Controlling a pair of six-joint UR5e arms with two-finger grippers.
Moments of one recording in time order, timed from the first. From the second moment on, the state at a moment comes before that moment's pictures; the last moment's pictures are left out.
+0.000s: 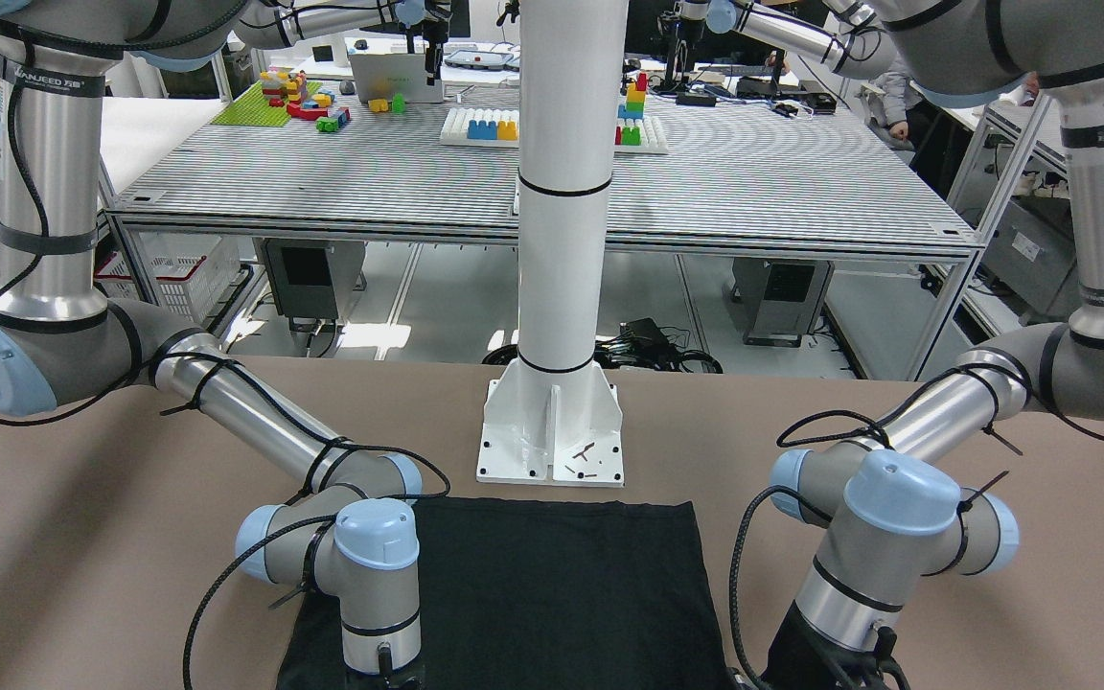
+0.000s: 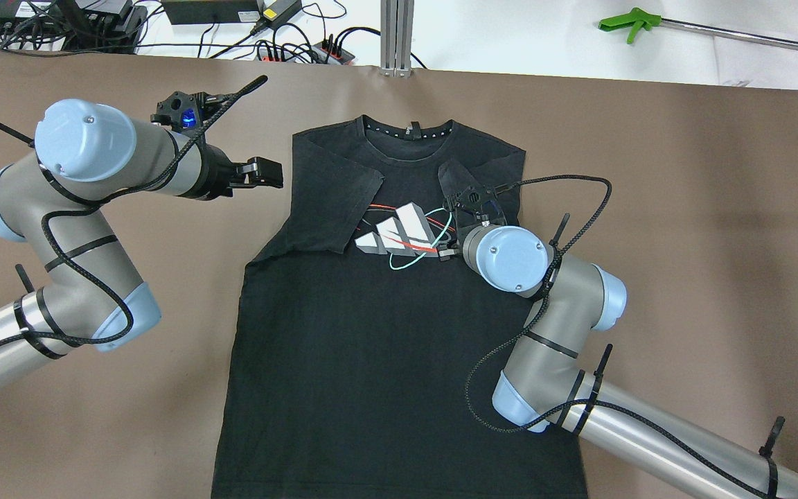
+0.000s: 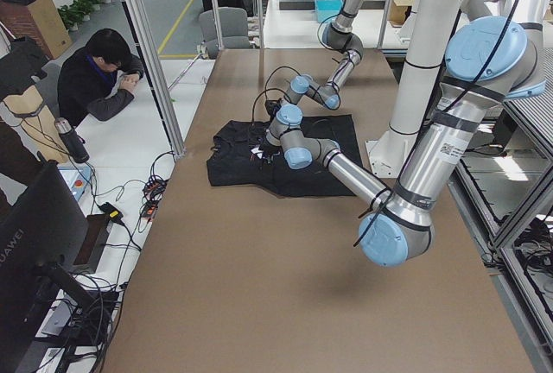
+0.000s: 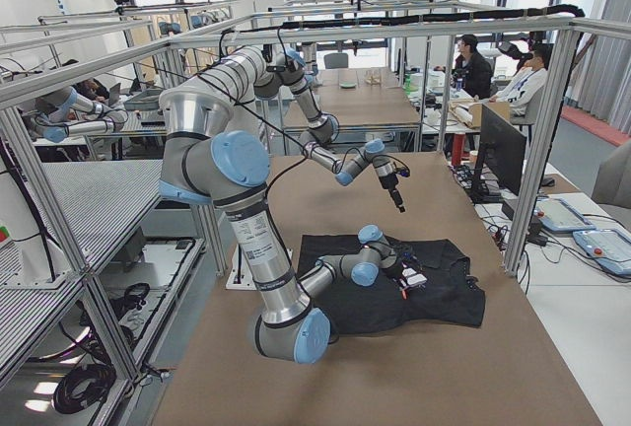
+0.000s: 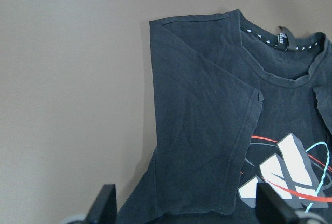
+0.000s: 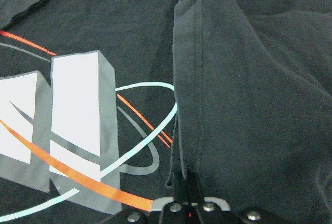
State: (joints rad) left arm -0.82 -2.09 -1.68 -2.08 -1.86 -1.27; right arm 0.59 -0.95 1.43 -1.08 1.49 0.87
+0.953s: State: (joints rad) left arm -0.82 -2.09 -1.67 -2.07 -1.86 -1.27; right arm 0.61 -0.99 1.50 -1.08 1.52 0.81
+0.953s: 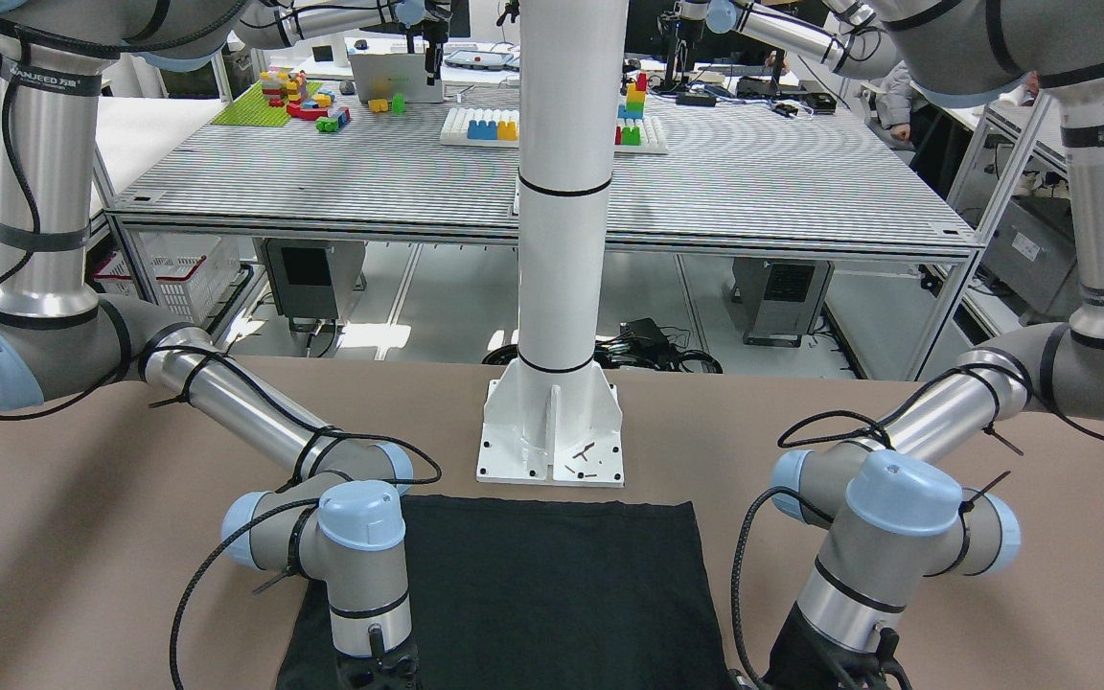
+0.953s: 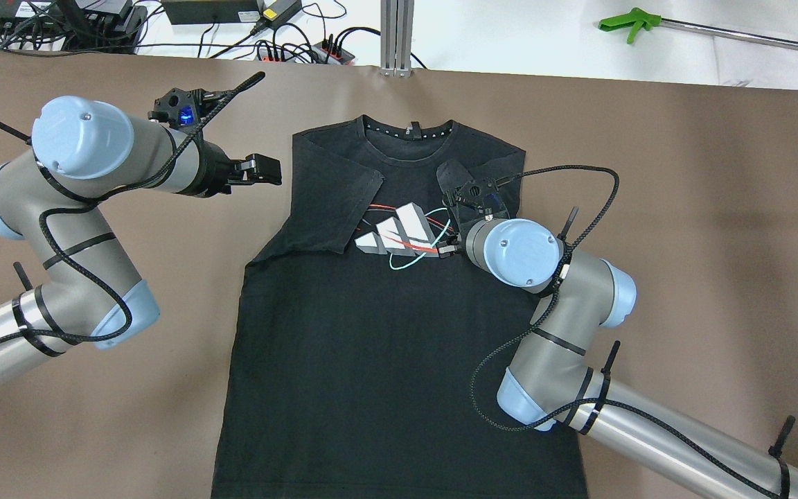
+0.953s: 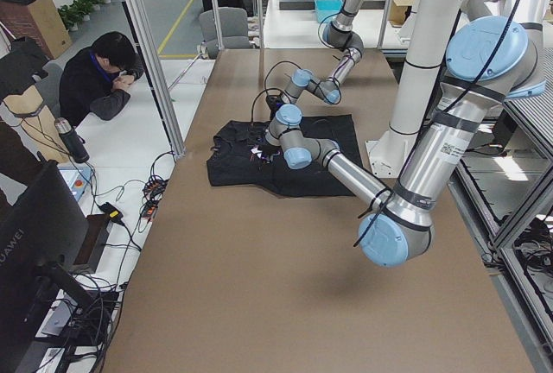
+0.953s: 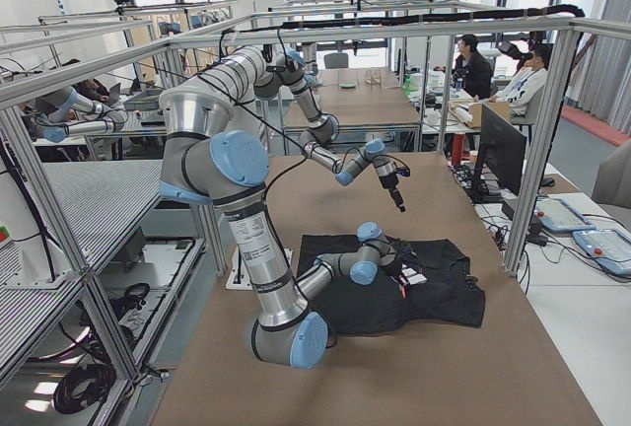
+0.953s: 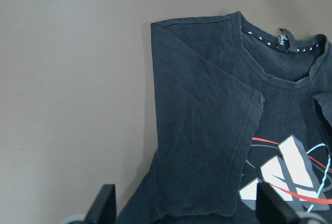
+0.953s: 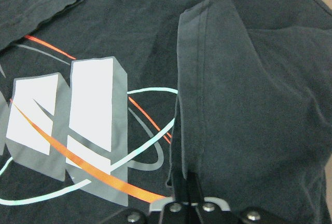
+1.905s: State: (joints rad) left arm -0.82 -2.09 -1.66 -2.07 -1.86 -1.27; right arm 0.61 -1.03 1.58 -1.09 1.53 0.80
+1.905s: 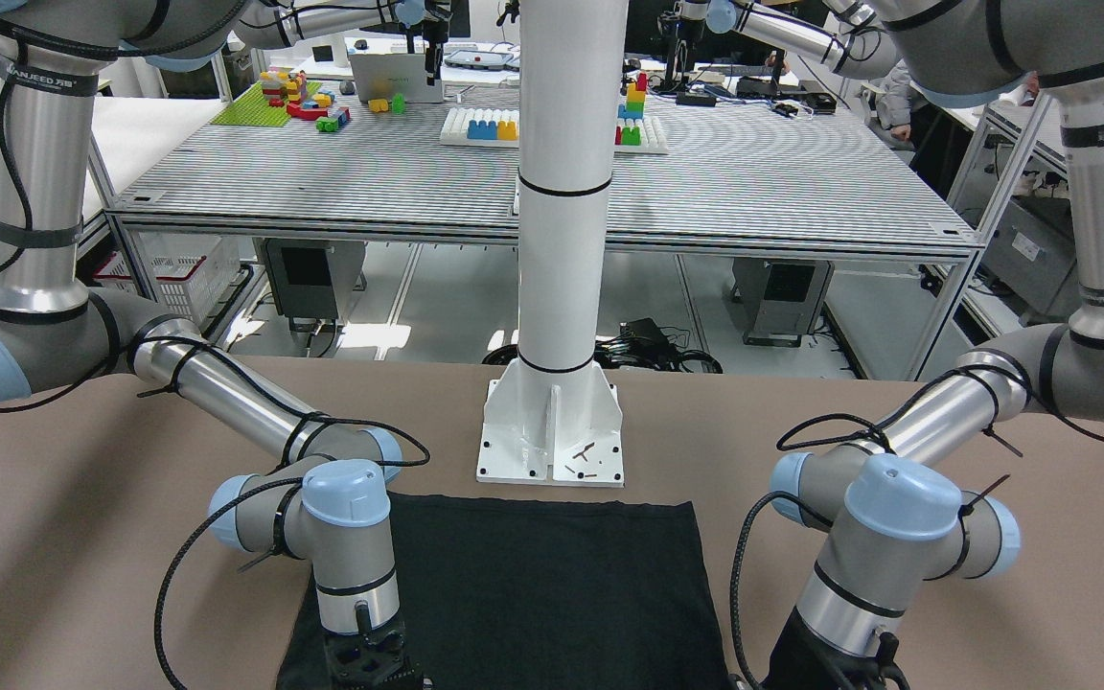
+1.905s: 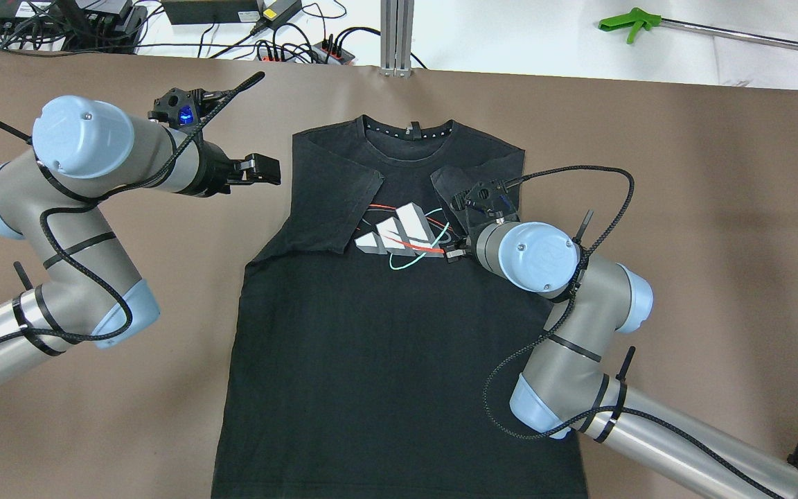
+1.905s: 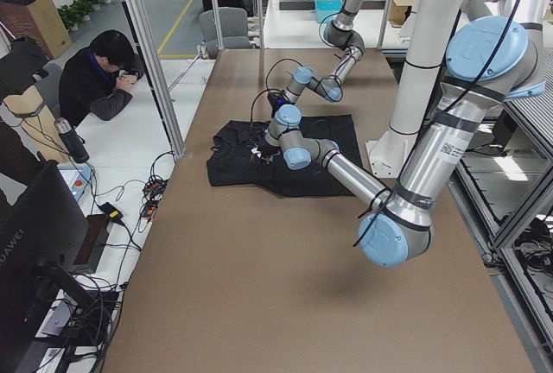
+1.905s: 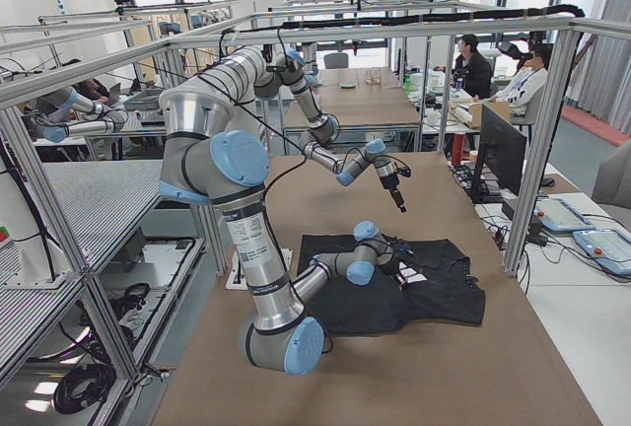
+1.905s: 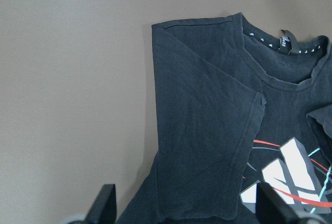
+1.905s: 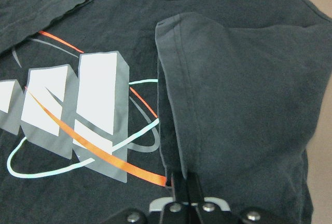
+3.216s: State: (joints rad) left arm -0.83 -2.03 -1.77 -2.08 -1.91 -1.27; right arm 0.75 -1.11 1.68 -1.12 1.84 0.82
